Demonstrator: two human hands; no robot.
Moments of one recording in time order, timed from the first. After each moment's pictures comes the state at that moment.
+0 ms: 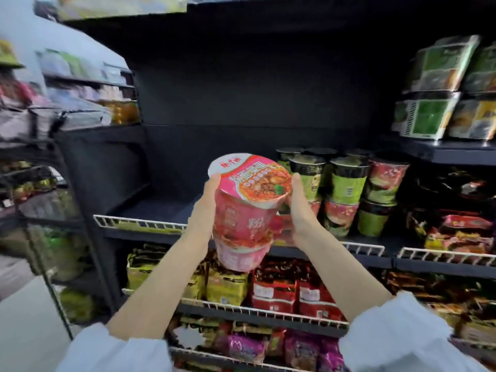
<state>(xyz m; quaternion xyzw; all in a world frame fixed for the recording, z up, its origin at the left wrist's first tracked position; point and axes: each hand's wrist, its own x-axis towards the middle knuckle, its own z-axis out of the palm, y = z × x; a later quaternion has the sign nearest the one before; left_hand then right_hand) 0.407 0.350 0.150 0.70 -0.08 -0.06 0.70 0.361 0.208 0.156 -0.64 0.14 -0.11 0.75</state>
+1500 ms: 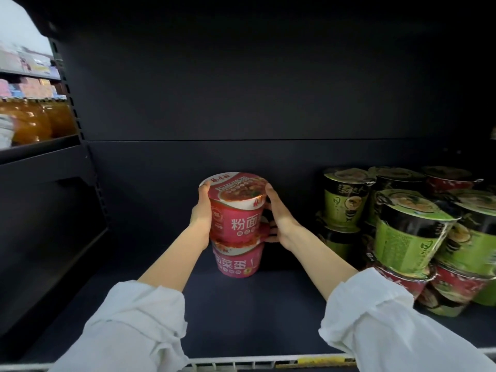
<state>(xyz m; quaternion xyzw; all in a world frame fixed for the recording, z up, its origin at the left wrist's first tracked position) 0.818 0.306 0.129 0.64 -0.03 -0.18 0.74 0.744 0.182 0.124 -0.65 0.27 -0.10 0.70</state>
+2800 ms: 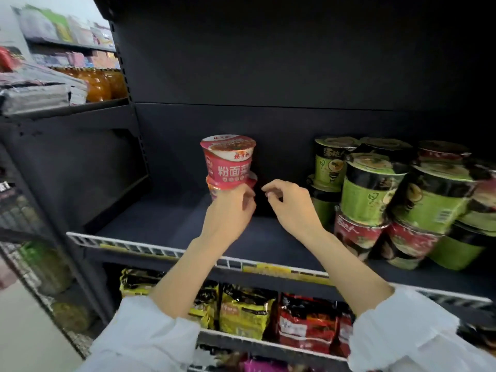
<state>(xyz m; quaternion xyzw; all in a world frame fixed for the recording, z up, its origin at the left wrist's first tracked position) 0.624 0.312 0.099 0.90 -0.25 0.15 0.33 0.583 0.178 0.109 -0.91 0.04 -0.25 0.32</state>
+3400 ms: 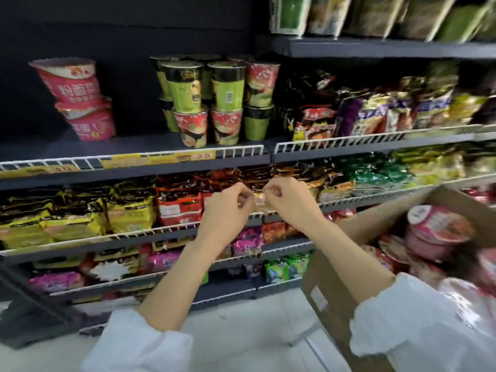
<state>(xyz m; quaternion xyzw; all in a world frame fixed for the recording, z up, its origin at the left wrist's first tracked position) 0.241 0.200 0.019 0.82 -0.40 -0.03 0.40 0.155 0.081 0.035 -0.92 0.25 -0.17 0.25</state>
